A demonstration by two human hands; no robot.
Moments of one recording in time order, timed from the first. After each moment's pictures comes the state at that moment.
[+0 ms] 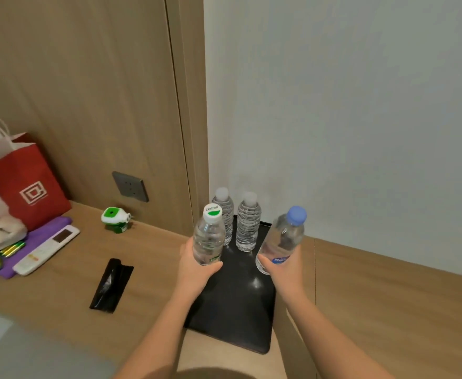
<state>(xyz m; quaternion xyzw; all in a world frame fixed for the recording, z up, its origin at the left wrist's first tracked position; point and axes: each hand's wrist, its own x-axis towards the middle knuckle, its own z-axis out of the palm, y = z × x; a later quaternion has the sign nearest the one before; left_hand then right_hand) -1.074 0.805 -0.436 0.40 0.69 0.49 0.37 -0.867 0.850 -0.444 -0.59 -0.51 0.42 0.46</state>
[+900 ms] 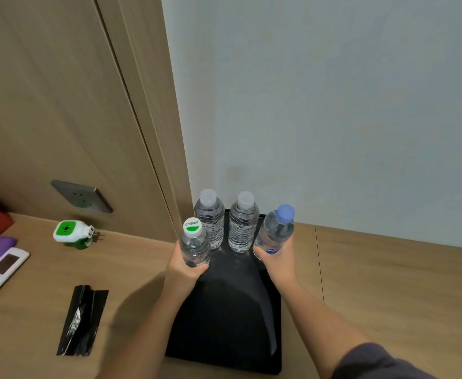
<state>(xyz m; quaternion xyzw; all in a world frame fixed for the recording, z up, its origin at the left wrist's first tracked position) -1.115 0.875 -0.537 0.42 0.68 0.44 0.41 -0.885 0.920 -0.515 -0.65 -0.45 0.43 0.43</state>
